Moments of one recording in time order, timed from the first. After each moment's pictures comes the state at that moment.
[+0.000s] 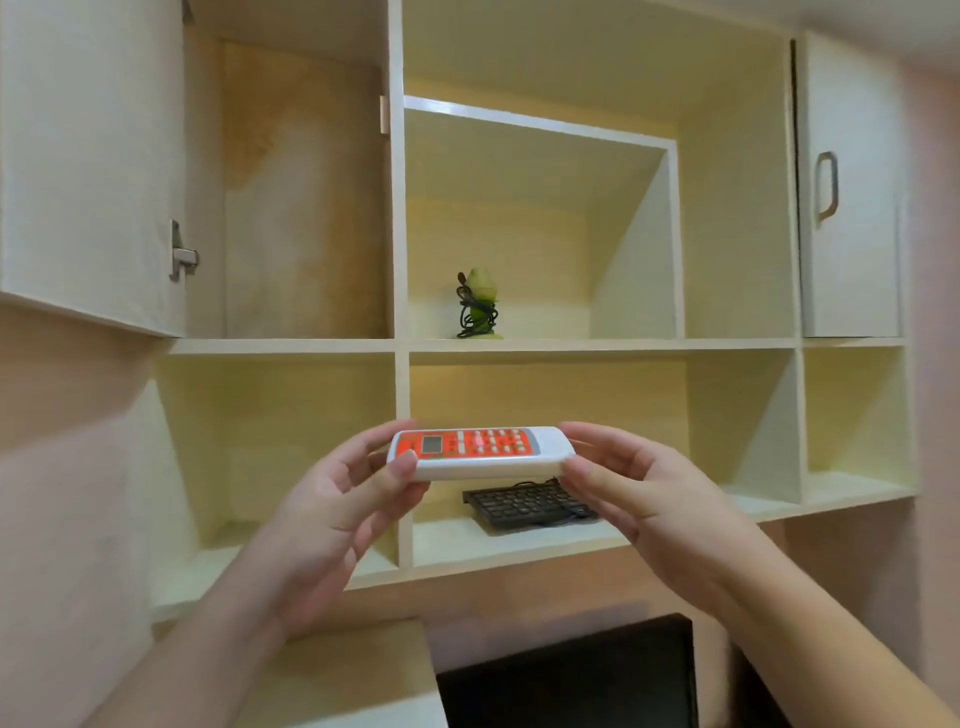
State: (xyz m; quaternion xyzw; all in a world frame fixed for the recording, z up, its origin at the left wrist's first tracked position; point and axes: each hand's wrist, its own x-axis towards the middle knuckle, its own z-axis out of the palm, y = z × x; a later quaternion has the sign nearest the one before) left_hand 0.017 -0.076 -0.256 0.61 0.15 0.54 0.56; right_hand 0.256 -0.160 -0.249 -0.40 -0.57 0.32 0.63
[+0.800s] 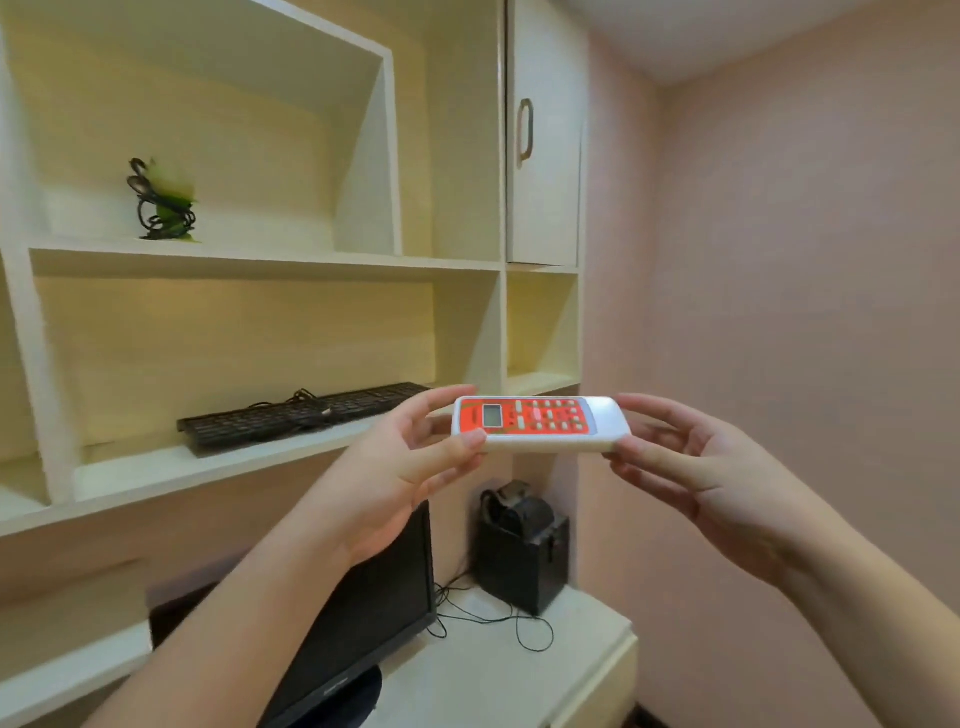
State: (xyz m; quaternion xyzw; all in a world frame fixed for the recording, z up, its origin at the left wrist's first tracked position) left_hand 0.253 -0.199 -0.301 0.68 0.06 0.31 0.67; right_hand 0.423 -0.393 -0.305 -0.52 -0.42 0.22 0.71
